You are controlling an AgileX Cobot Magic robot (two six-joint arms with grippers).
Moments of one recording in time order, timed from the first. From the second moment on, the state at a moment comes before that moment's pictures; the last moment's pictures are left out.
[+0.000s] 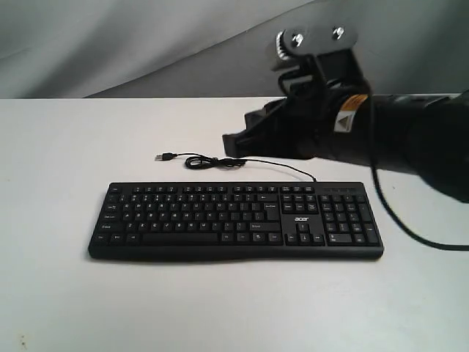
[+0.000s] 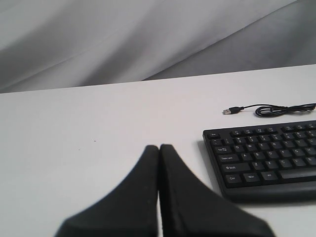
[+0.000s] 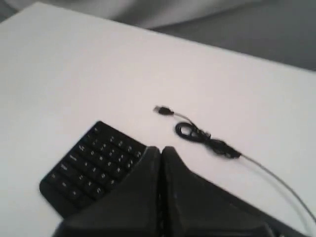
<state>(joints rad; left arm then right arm) 0.15 0.00 0.00 0.07 0.29 -0.12 0.66 1.45 -0.88 0.12 0.00 0.03</state>
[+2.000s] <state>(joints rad) 0.15 0.00 0.00 0.07 0.29 -0.12 -0.03 0.11 0.00 0.37 -0.12 -0.35</state>
